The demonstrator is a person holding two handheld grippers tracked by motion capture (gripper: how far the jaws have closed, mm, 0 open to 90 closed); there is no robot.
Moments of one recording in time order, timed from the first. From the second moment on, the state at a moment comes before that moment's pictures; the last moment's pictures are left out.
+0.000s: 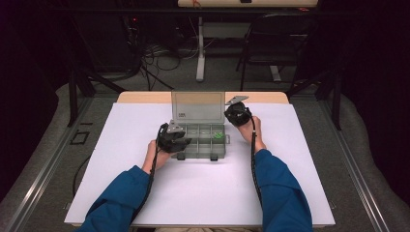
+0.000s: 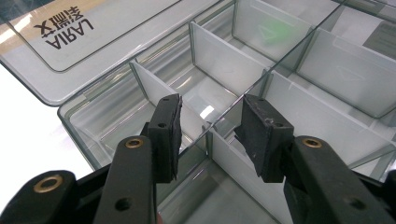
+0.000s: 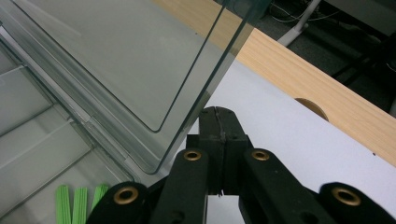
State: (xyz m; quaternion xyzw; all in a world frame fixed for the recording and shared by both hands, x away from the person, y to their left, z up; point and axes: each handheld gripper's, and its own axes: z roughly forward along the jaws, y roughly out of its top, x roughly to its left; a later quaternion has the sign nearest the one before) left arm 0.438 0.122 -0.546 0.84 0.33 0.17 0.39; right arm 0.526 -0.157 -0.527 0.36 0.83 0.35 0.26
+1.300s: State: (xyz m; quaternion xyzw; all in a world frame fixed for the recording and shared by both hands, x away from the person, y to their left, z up) left arm 0.438 0.124 -0.546 0.84 0.32 0.18 0.39; right arm 0.518 -0.164 -0.506 0.33 0.82 0.39 0.27
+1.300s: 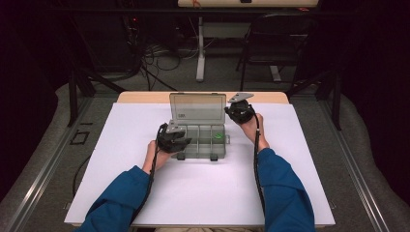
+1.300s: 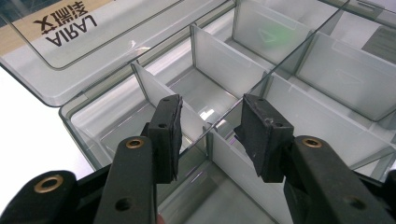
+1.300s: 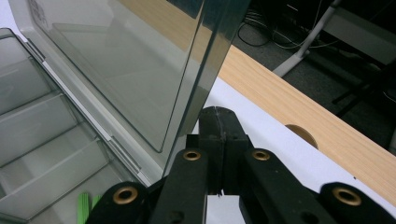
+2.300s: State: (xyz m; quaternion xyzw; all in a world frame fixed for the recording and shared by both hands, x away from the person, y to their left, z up) left arm 0.440 0.132 -0.535 0.83 0.30 0.20 0.43; right arm 0.511 -0.168 -0.502 0.32 0.81 0.42 0.27
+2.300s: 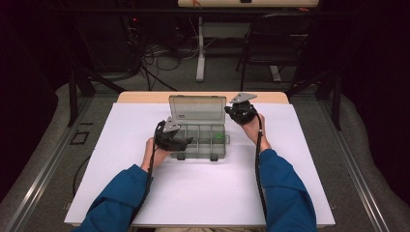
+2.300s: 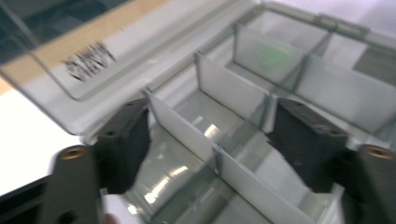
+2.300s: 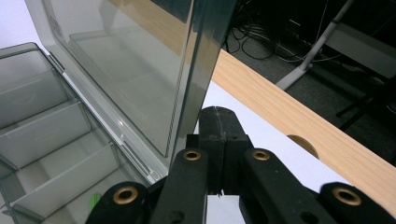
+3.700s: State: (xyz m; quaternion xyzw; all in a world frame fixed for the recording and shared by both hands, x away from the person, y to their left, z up) left arm 0.497 0.167 -0.471 0.79 0.32 0.26 0.45; right arm 0.508 -0.165 -0.502 0.33 0.81 0.39 0.27
